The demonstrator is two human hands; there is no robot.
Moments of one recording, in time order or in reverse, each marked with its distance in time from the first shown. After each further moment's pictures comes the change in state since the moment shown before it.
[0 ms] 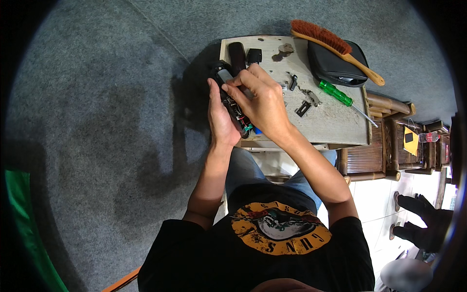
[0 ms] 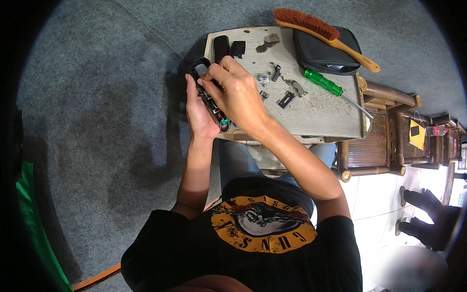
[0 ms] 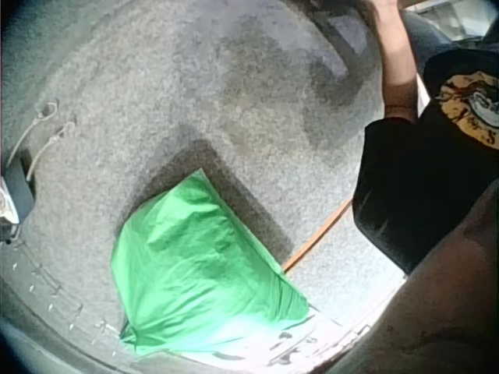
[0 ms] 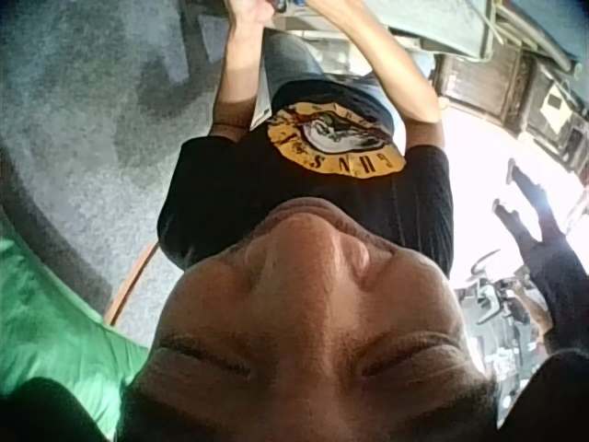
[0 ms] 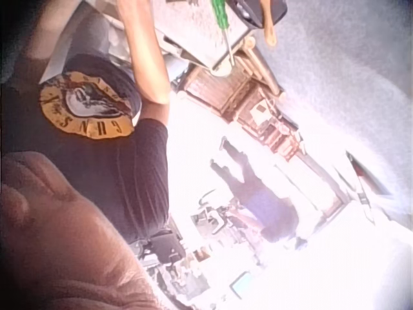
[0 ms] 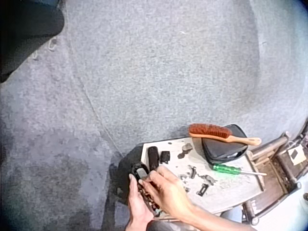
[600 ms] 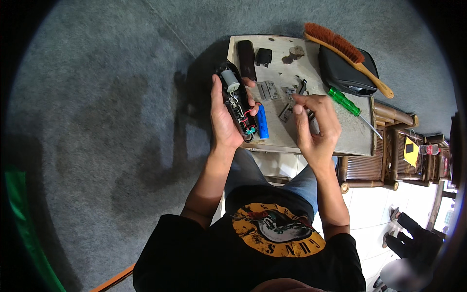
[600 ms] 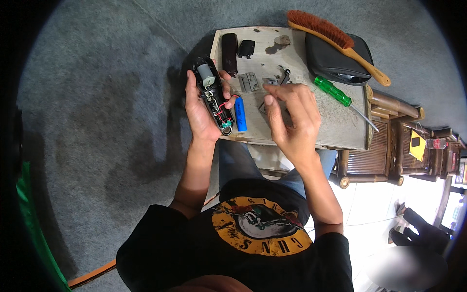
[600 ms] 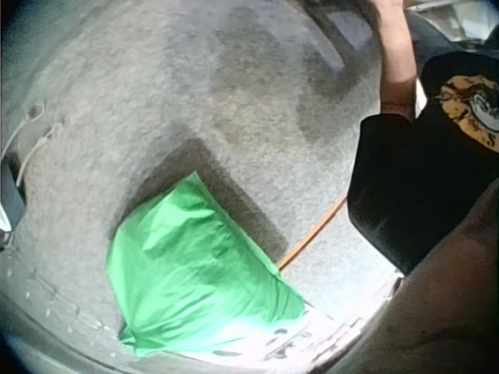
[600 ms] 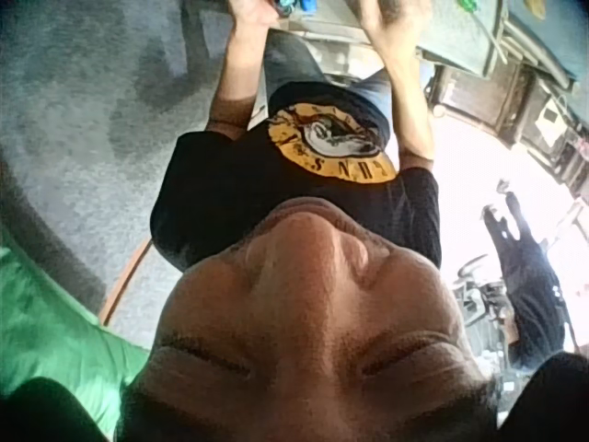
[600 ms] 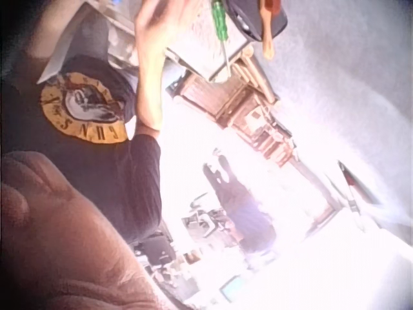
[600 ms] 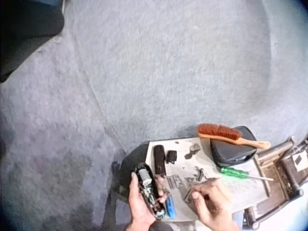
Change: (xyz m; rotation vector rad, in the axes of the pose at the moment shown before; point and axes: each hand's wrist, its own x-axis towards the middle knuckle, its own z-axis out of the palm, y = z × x) left_hand 0.005 0.003 0.003 -0.093 -0.032 0.046; right_hand -0.041 -0.013 -0.081 -0.222 0.097 0.054
